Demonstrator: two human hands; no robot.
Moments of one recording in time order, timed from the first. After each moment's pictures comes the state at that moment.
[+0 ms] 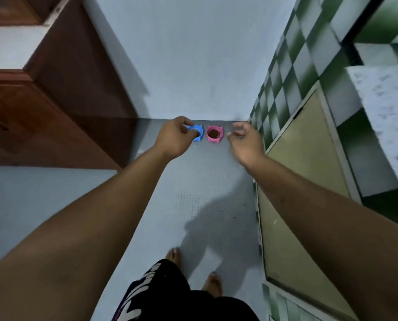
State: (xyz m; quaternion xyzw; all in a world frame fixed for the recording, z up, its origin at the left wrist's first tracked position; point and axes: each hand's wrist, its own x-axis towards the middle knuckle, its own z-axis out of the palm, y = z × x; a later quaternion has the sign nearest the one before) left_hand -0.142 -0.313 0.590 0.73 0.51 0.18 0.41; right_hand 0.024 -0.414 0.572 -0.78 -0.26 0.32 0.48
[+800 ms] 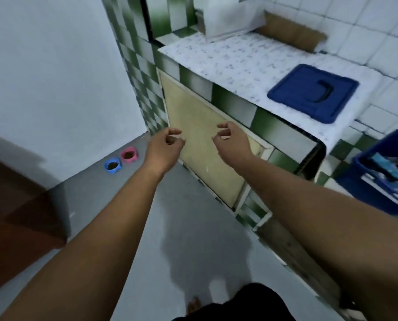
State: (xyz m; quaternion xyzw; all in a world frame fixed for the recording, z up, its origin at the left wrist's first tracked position) left_hand -0.204 -0.591 0.658 0.81 0.23 0.11 0.53; right_hand -0.117 -0.760 0.641 -0.84 -0.07 0.06 0.53
